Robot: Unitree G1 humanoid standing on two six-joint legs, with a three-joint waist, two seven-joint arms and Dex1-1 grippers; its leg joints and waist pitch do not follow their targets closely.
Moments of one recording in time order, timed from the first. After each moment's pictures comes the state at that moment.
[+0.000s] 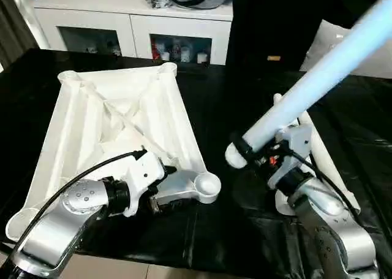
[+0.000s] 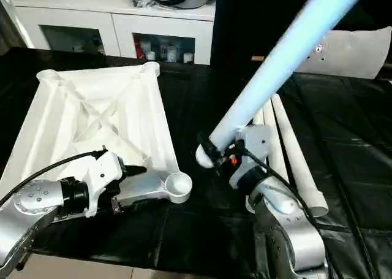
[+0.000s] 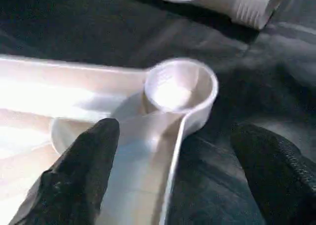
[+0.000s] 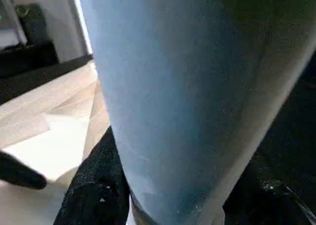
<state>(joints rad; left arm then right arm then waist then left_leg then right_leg) -0.12 0.61 -0.25 -0.27 -0.22 0.48 -0.84 -0.07 -0.22 0.06 -0.31 0.34 0.41 0.42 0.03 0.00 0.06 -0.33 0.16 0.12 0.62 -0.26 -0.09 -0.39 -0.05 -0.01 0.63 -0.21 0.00</state>
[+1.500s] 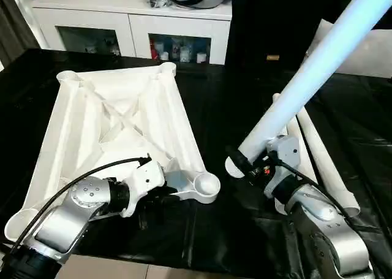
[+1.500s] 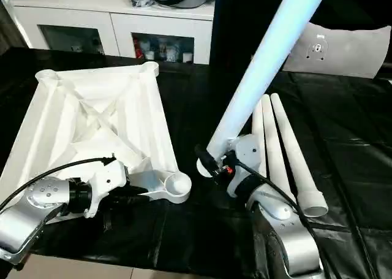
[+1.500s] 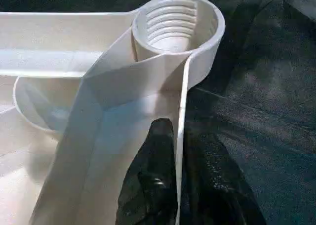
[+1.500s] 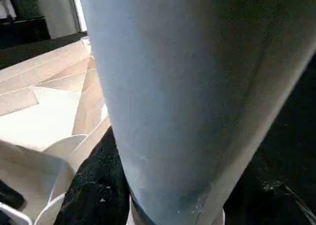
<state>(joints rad) -0.20 0.63 -0.33 -0.06 -0.11 0.32 -0.95 -0.04 -0.22 0.11 -0.24 0.26 0.34 0.40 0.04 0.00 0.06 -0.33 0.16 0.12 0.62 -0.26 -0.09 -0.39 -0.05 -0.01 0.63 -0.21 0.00</state>
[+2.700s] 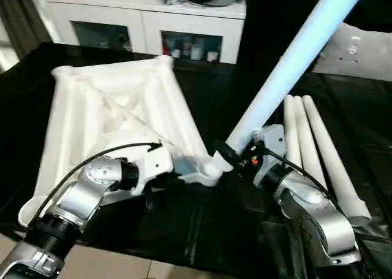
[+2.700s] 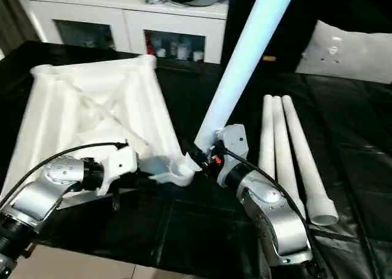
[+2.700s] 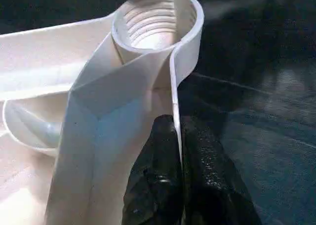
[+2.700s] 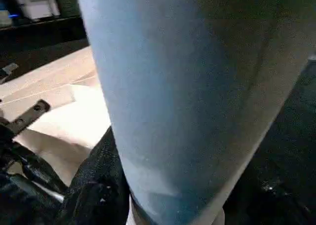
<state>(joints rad) -0.41 0.55 -0.38 0.25 -0.04 0.10 -1.06 -0.17 -0.20 0.13 -0.14 0.27 0.36 0.47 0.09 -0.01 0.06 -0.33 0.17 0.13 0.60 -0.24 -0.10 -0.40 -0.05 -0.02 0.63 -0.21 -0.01</state>
